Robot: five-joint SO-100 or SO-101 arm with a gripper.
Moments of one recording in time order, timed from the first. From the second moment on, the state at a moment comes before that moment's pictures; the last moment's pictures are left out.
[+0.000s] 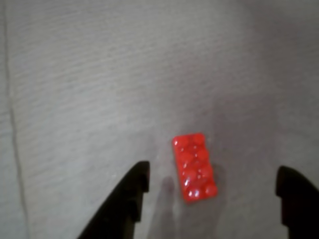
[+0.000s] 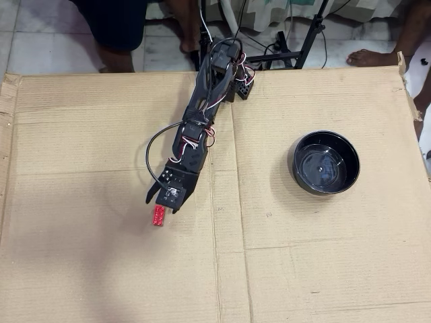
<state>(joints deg) 27.2 68.0 96.6 14.9 75.5</state>
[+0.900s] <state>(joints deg) 30.3 56.3 91.3 14.9 75.6</state>
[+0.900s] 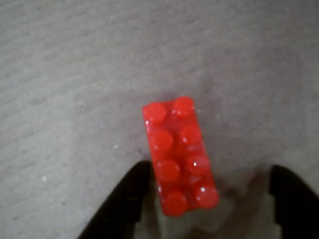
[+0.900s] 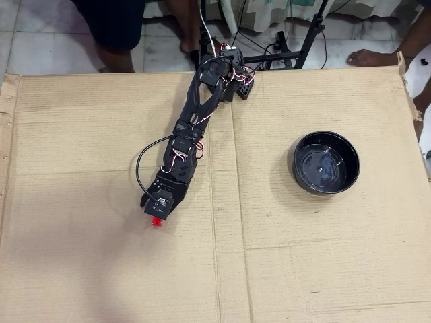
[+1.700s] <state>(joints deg) 26.3 58.4 92.3 15.1 75.6</state>
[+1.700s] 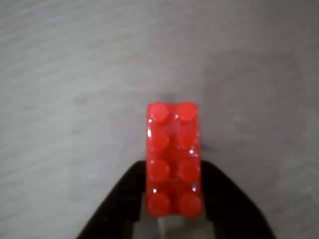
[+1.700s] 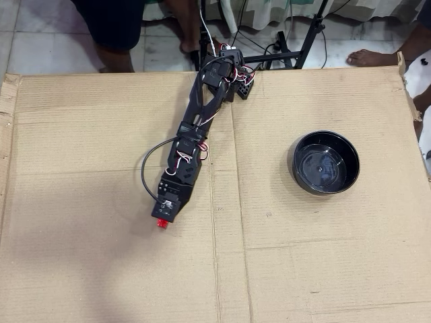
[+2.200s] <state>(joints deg) 11.0 85.0 110.7 15.1 87.5</state>
